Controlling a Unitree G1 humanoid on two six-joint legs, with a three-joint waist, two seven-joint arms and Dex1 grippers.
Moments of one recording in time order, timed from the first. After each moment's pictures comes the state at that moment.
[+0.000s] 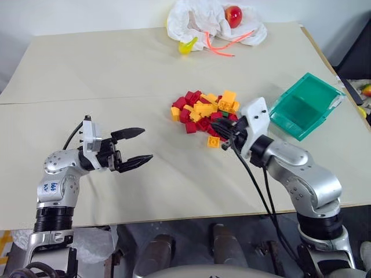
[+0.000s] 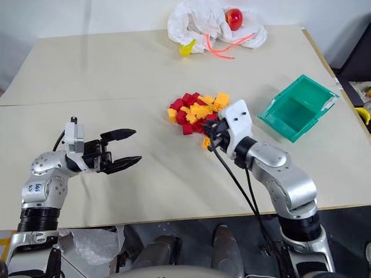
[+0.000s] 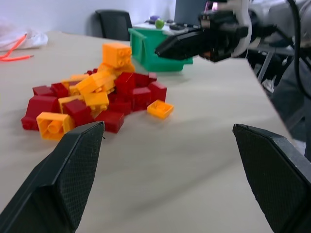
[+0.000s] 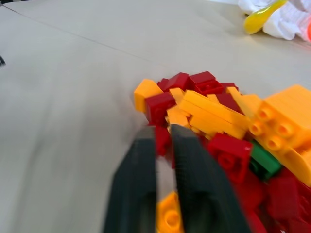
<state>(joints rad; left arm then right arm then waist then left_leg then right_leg) -0.33 0.57 0.18 0.18 -0.54 0.09 -1.24 -0.46 -0.40 0.08 -0.47 0.45 0.84 0.32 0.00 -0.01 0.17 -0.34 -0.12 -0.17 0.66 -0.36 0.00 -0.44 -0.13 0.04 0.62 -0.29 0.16</state>
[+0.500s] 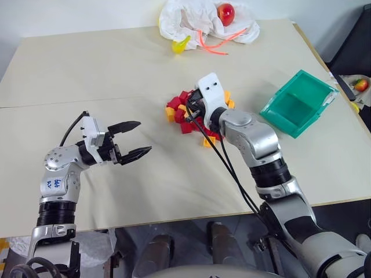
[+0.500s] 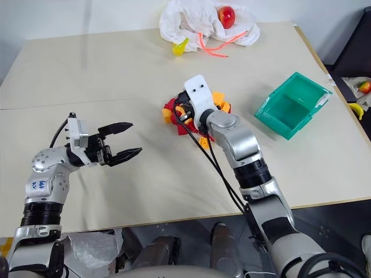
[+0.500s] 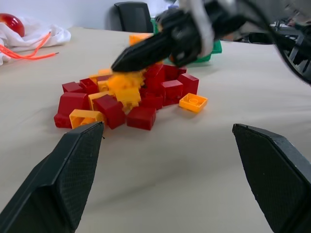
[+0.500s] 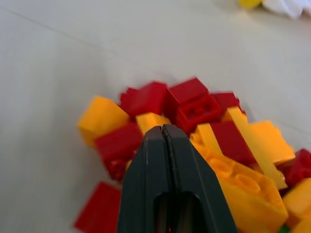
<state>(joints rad) -0.38 0.55 0.18 0.24 -0.47 0.01 -1.16 -0.91 -0.16 0.22 0.27 0.18 0.70 0.24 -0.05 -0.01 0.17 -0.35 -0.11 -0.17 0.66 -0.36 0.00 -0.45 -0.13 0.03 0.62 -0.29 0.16</state>
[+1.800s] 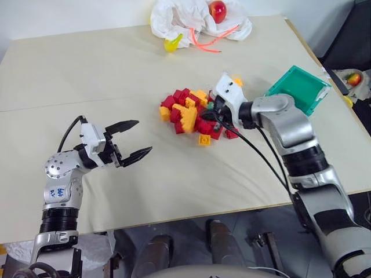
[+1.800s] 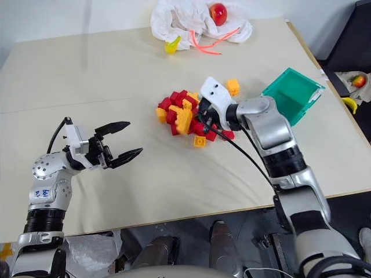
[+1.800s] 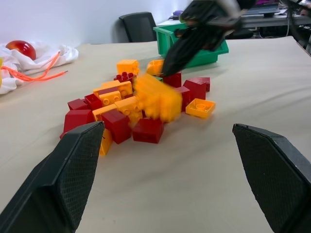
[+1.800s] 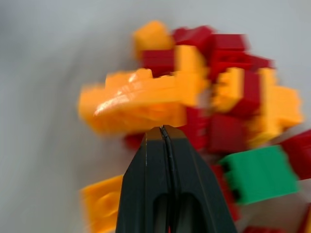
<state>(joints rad) -0.32 0.53 0.18 0.20 -0.45 -0.14 -1.10 -0.90 -0.50 0.26 0.10 0.14 0.74 0.98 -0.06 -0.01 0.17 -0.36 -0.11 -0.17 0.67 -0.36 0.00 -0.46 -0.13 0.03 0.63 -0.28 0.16</state>
